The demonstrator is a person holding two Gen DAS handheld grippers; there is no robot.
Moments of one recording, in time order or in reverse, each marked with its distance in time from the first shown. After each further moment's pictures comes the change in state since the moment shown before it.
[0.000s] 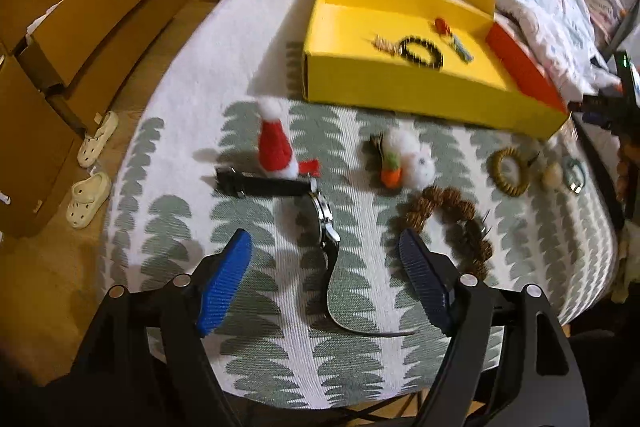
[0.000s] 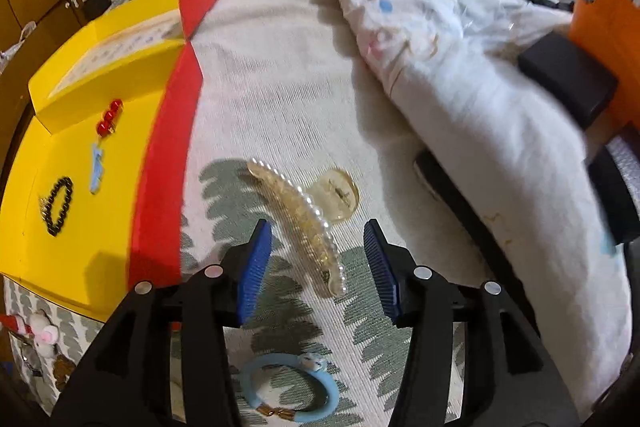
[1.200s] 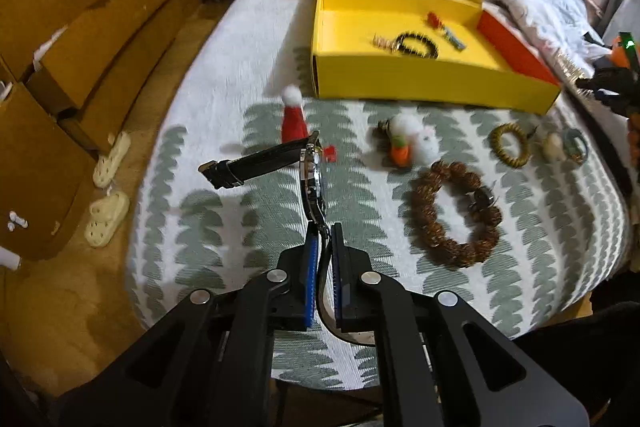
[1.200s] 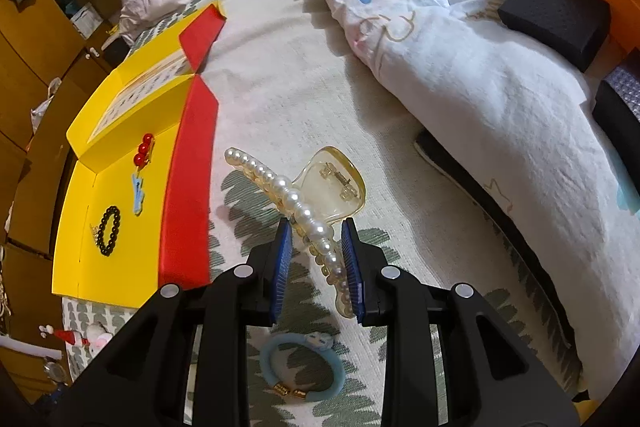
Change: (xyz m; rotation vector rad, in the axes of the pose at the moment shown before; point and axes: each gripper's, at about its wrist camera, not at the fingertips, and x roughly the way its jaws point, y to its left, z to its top) left arm -0.004 0.001 -0.018 0.089 0.000 0.055; right arm -0.004 -0.046 -0.007 0.164 0.013 0.204
